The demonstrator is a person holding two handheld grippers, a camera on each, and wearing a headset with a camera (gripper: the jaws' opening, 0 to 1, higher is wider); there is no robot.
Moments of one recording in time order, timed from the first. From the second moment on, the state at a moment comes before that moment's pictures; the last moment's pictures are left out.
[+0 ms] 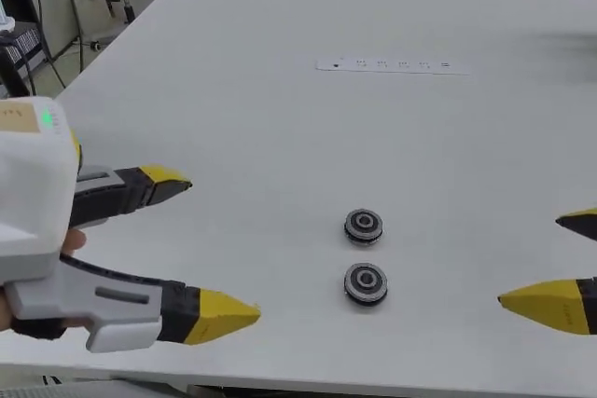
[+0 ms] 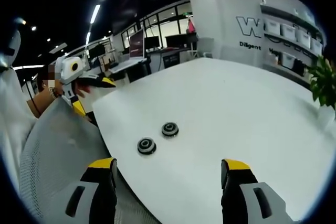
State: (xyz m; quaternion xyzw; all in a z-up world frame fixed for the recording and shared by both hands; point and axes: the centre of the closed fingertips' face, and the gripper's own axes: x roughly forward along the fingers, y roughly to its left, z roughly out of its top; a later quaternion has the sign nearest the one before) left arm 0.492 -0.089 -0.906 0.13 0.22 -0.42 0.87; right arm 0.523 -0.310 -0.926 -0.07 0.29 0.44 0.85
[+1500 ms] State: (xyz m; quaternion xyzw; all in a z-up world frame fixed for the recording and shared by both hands) left arm 0.581 -0.174 -0.831 0.14 0.07 -0.52 0.84; right arm 0.569 -0.210 -0.857 -0.09 0.19 0.57 0.79
